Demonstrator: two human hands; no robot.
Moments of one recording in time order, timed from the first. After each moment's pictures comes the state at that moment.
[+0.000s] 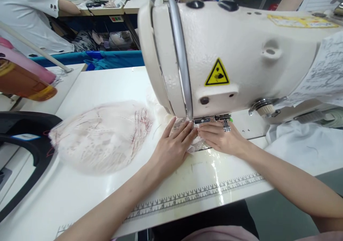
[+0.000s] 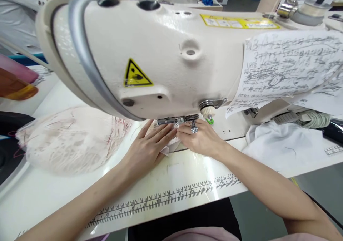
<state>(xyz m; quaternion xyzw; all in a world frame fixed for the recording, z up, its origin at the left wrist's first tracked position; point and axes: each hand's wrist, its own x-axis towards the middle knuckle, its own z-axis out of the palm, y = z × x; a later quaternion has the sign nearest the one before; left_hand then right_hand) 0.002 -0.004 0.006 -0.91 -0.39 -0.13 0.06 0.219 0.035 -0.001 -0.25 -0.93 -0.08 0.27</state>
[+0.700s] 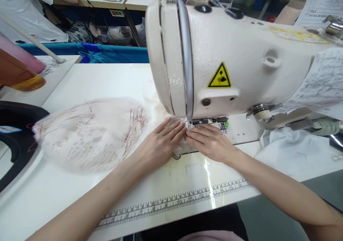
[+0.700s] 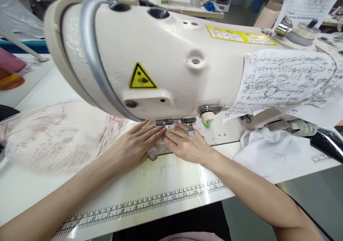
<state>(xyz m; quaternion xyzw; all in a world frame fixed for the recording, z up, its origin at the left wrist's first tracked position) -0.023 0.008 0.006 -0.93 -0.35 -0.12 0.05 0.200 0.025 -0.008 -0.23 -0.93 -0.10 0.25</state>
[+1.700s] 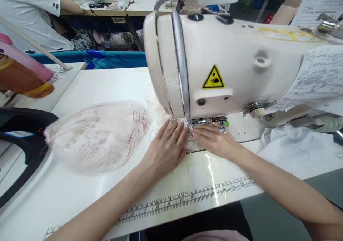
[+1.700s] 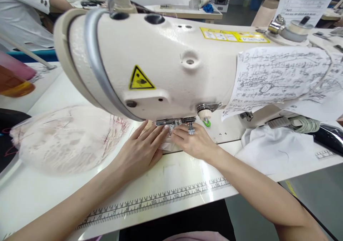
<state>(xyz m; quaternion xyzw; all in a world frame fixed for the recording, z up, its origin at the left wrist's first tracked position) -0.001 -0.007 0.010 -0.90 -0.42 -0.09 0.12 0.209 0.030 0.001 -0.25 -0.92 -0.15 0.28</state>
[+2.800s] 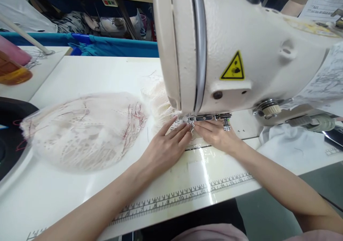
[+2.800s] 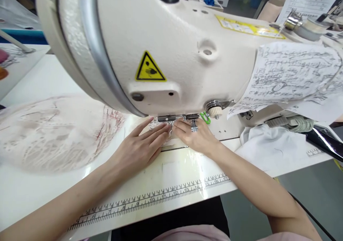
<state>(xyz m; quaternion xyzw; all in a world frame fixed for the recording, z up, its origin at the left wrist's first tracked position) -0.001 -0.004 0.005 -0.91 -0.35 -0.18 0.13 0.215 0.036 -0.005 -0.29 -0.93 -0.08 0.19</state>
